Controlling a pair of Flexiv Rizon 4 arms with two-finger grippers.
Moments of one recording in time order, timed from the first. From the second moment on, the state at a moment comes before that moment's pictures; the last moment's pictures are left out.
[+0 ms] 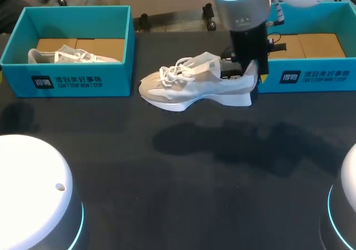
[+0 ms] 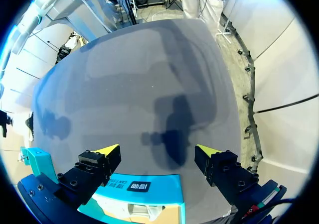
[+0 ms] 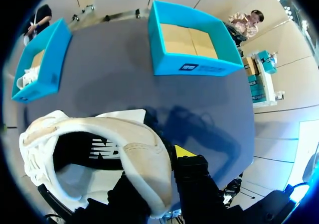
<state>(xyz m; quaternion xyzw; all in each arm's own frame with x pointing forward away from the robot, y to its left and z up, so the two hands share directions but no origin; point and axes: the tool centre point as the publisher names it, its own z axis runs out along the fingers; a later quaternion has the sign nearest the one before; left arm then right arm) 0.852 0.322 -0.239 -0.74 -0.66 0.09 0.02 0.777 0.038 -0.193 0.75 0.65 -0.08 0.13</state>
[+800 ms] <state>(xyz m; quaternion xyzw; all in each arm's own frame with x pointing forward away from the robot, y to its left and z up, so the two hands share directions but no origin) 0.852 0.322 -0.239 -0.74 -0.66 0.09 0.02 0.692 0.079 -0.242 0.75 0.65 -0.06 0.15</state>
